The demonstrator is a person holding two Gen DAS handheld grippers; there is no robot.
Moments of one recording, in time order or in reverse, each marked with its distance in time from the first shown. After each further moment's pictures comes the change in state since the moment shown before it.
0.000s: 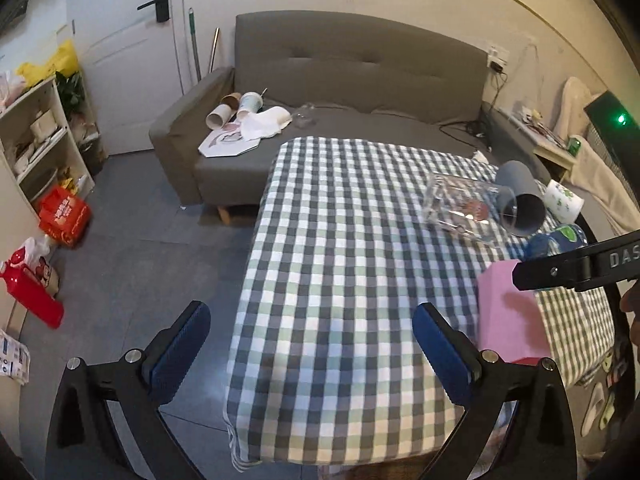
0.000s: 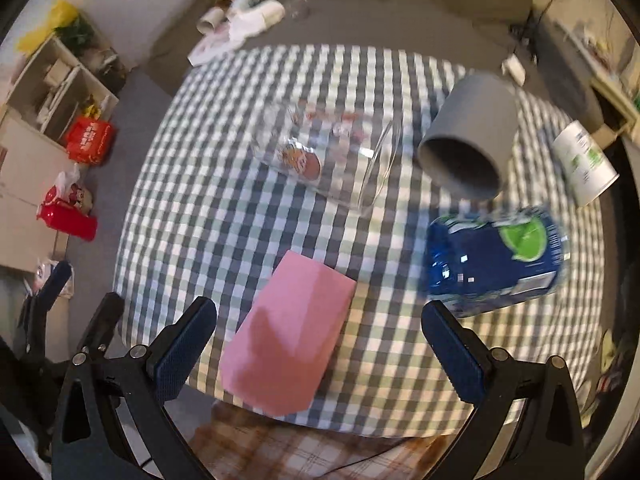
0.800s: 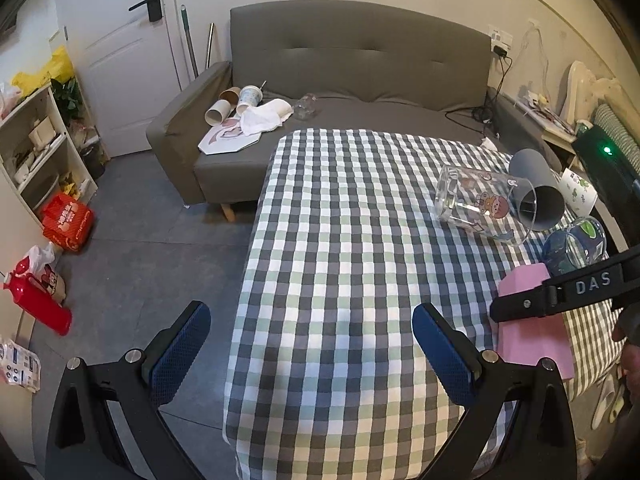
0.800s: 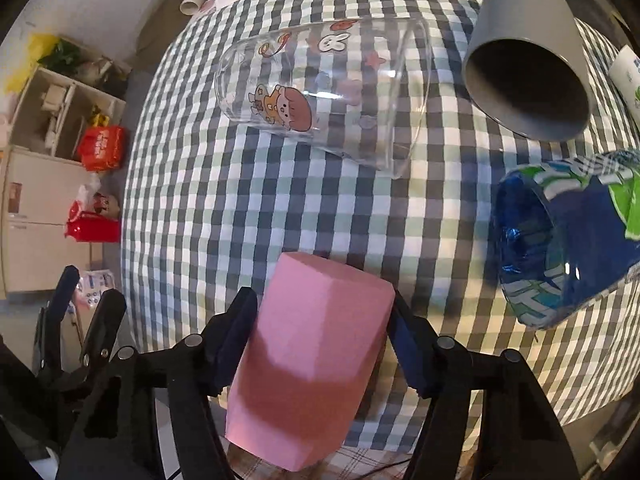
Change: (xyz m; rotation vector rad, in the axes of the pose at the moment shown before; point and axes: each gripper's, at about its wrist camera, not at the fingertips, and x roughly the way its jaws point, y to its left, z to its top) left arm 0.018 -0.004 0.010 0.036 0.034 0.031; right arm 0.064 -0.011 0.006 0.127 0.151 0.184
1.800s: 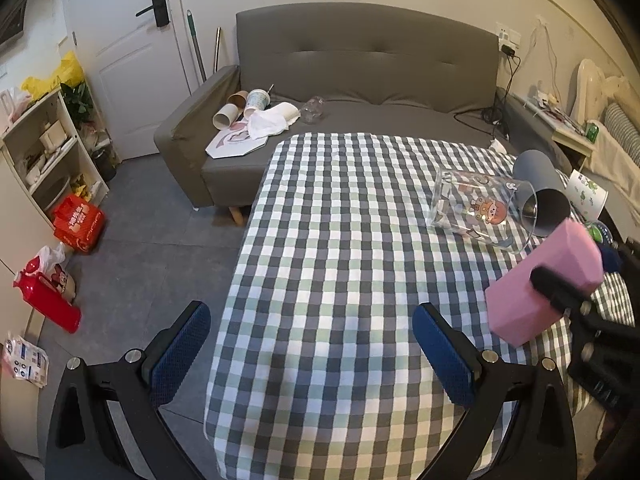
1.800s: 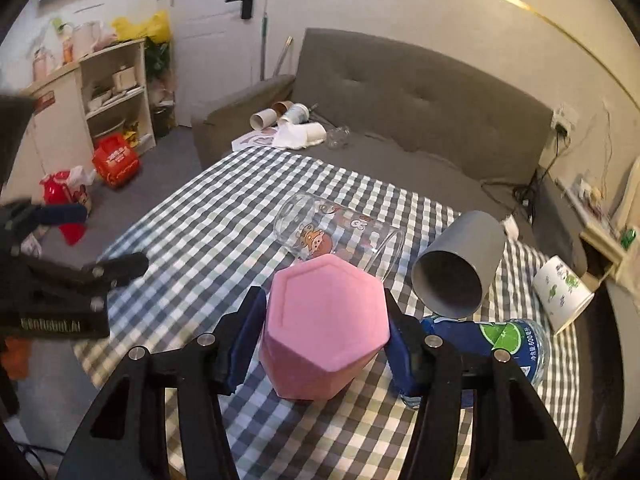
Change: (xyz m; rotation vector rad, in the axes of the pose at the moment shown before) left arm 0.002 -0.024 0.003 0.000 -0.005 0.052; right arm -0.055 0.027 -0.082 -0.521 -0.704 -0.242
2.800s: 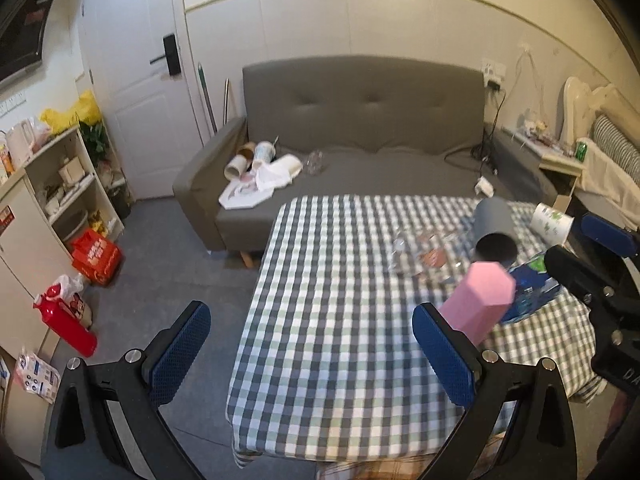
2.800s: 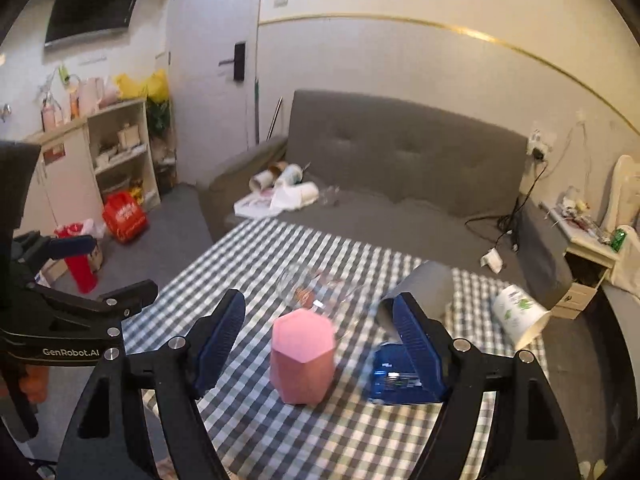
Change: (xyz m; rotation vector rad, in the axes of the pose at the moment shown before) left arm -0.098 -0.023 0.006 0.013 -0.183 0.034; right arm -0.104 -0.023 0.016 0.090 -0.209 -0.004
